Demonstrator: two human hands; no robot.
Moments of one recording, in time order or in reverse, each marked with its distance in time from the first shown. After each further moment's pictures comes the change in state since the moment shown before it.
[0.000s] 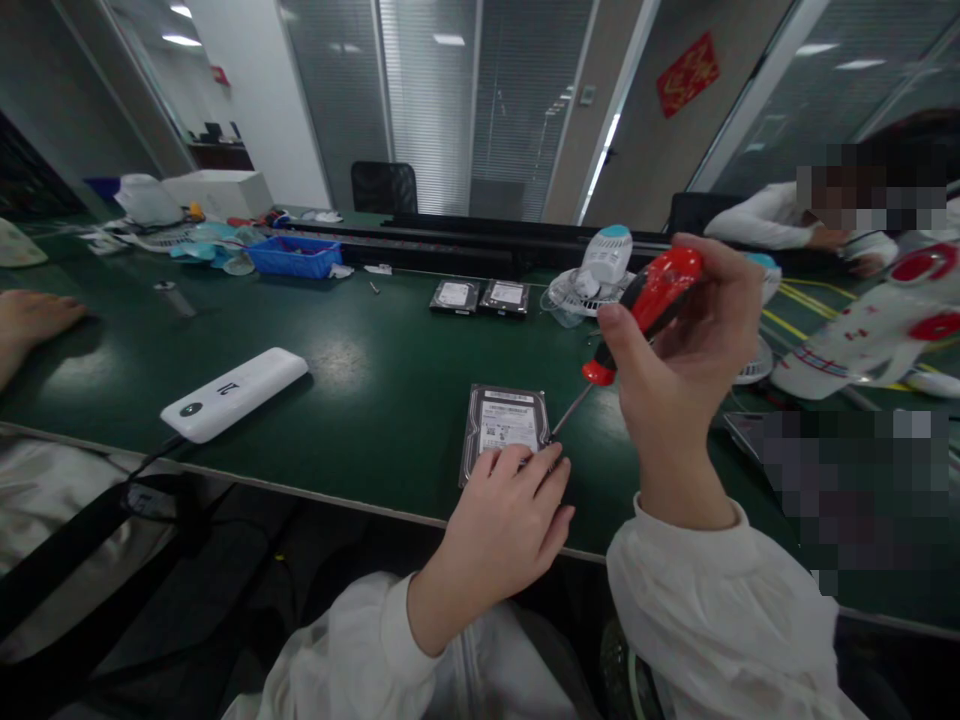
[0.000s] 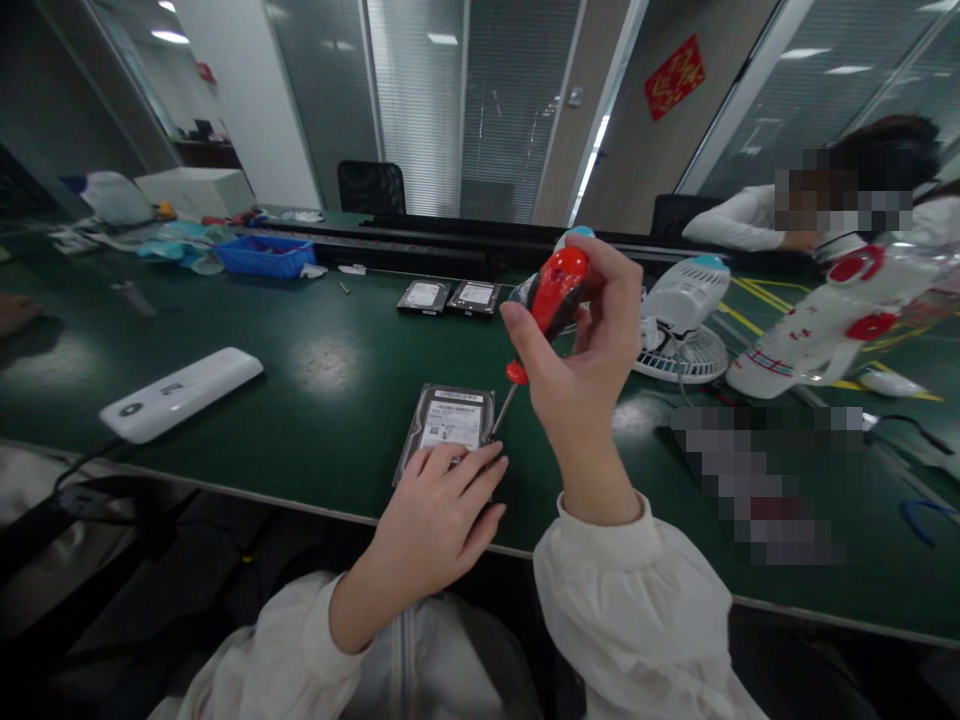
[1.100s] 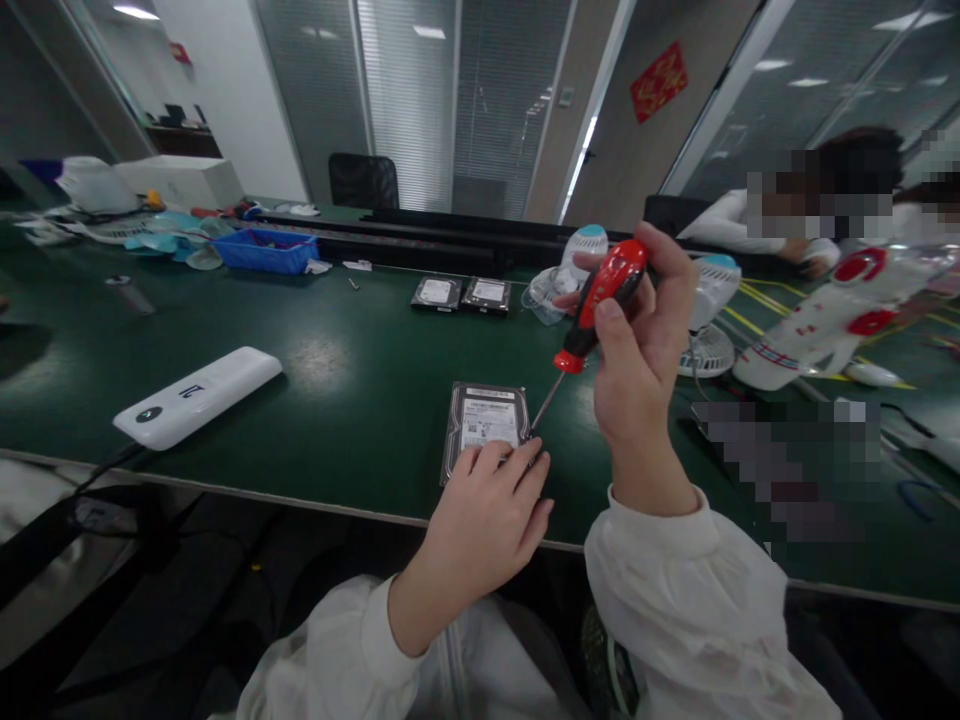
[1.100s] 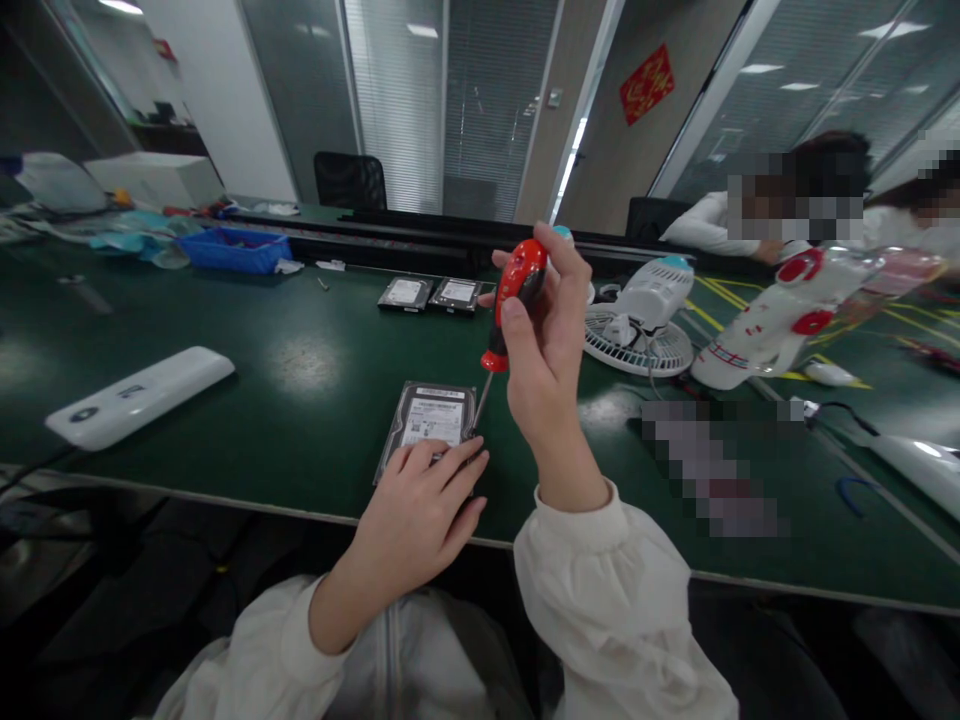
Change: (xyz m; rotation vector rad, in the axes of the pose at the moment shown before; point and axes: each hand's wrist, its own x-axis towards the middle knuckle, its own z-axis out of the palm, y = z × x) left_hand -0.001 0.000 0.001 0.001 0.001 0.002; right_hand -0.007 0.008 0.007 0.211 -0.145 0.164
